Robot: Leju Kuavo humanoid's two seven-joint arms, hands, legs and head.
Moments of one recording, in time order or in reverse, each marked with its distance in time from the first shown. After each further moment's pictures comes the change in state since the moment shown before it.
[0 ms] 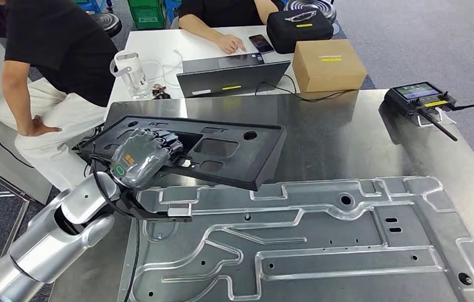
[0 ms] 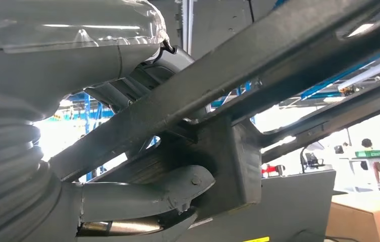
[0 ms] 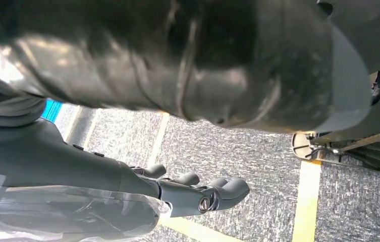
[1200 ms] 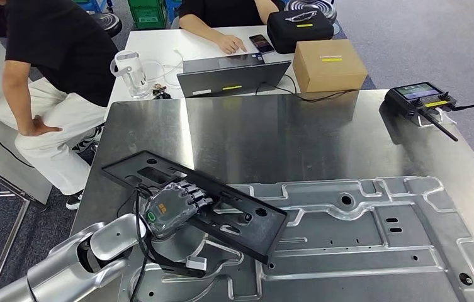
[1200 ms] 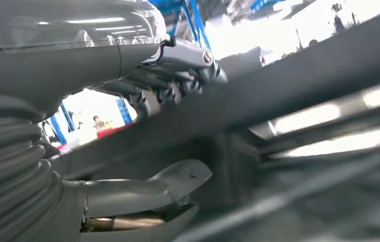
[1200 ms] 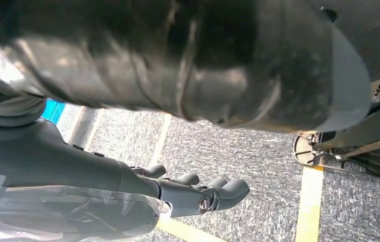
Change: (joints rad) left arm 0.078 0.022 -0.237 0.011 -0.001 -0.209 0.071; right arm 0.001 0.000 -0.002 0.000 -0.004 0.019 0.009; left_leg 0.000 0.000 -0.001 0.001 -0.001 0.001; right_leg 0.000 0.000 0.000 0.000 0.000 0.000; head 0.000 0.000
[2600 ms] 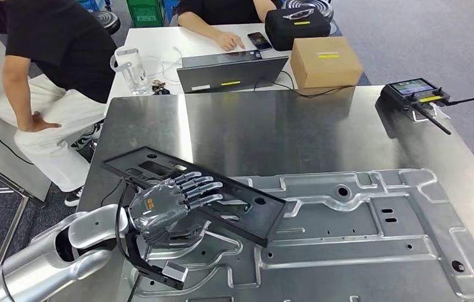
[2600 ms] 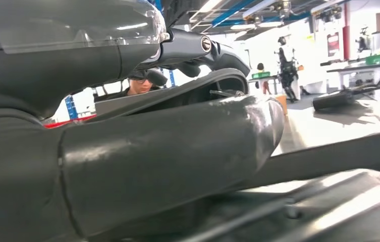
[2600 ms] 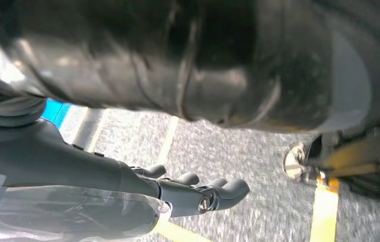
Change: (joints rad) left arm -0.065 0.108 -0.022 -0.131 0.252 0.026 -0.186; right arm 0.002 -0.008 0.000 0.000 0.007 0.011 0.011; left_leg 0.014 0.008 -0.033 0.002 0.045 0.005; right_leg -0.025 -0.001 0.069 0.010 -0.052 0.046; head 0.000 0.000
